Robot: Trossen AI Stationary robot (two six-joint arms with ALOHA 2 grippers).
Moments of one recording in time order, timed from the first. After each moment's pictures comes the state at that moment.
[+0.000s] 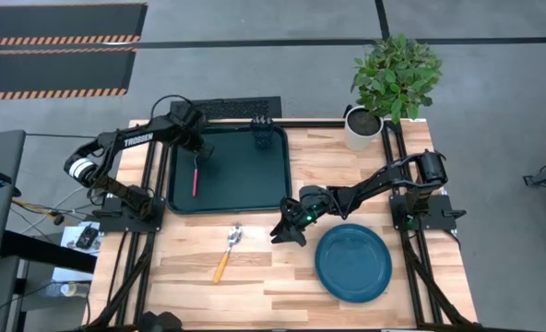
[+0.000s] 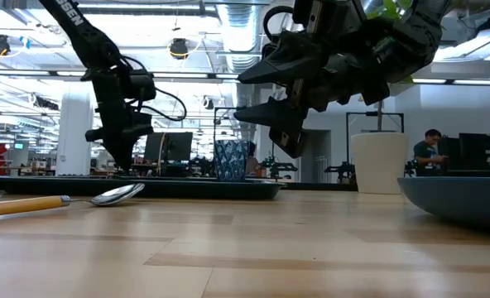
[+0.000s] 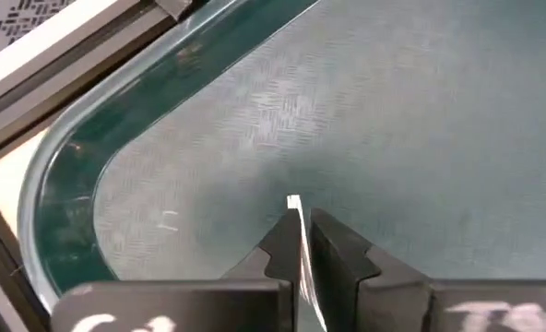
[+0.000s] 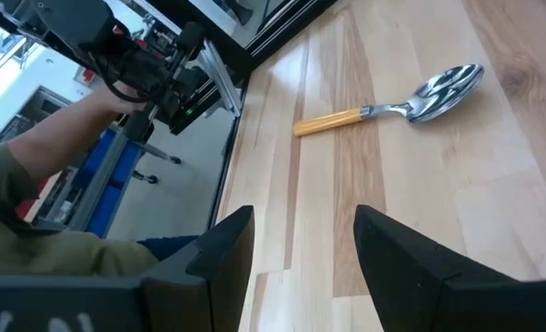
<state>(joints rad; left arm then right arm) 0.97 1.46 0.80 -0.53 -0.04 -0.02 0.06 1.83 0.81 0.71 -0.44 0.70</state>
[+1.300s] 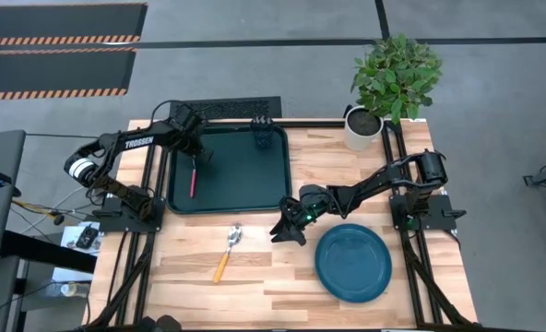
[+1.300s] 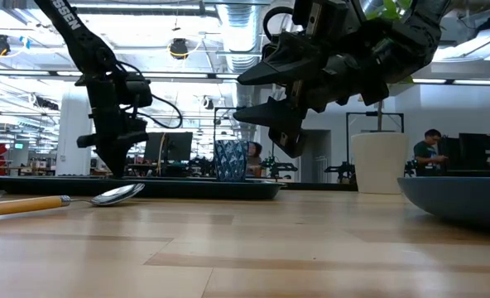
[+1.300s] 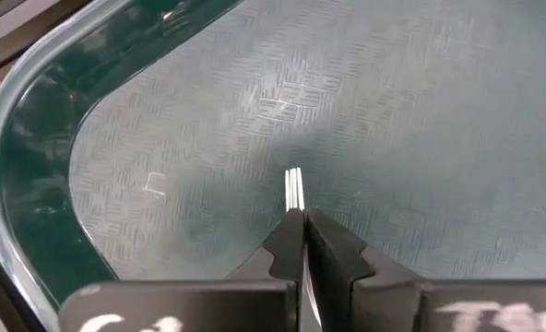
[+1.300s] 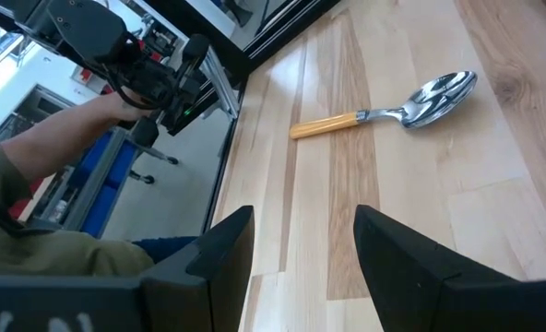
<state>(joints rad) 0.97 1.46 0.73 -0.50 -0.04 -0.07 0.06 1.83 0.81 0.71 -0.44 0.68</state>
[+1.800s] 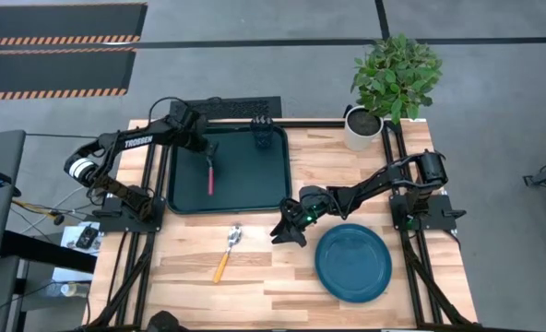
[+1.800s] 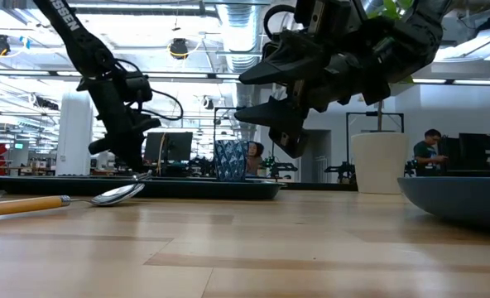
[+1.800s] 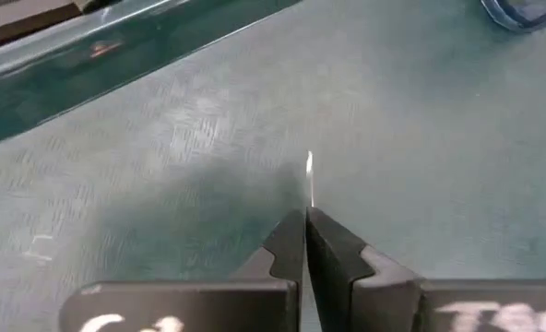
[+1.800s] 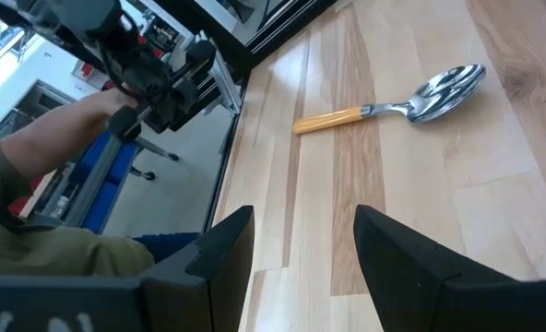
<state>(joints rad) 1.00 1.46 0.73 -0.37 0.19 -0.18 0.07 1.83 0.81 0.70 -0.44 0.68</state>
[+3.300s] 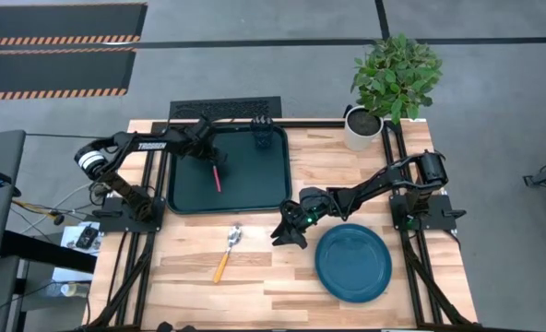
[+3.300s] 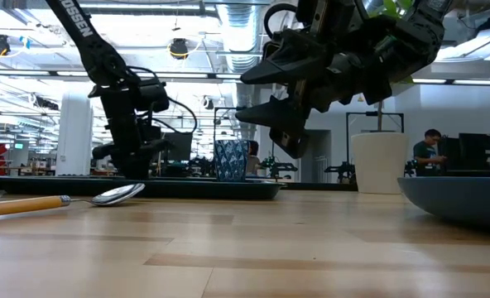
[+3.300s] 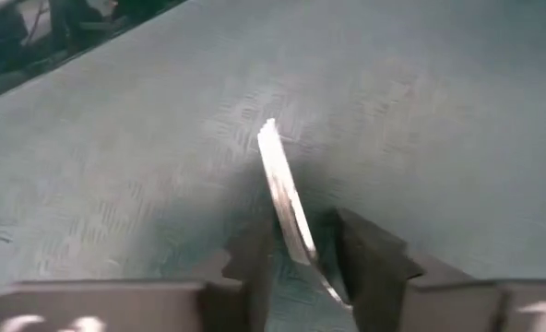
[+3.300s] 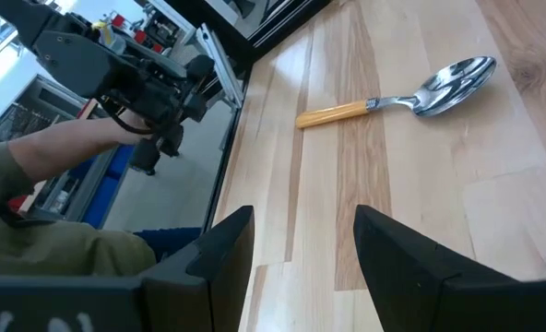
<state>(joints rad) 0.80 1.56 0.71 -0.30 -0.09 -0.31 0.08 1.83 0.81 0.70 -0.44 0.67</state>
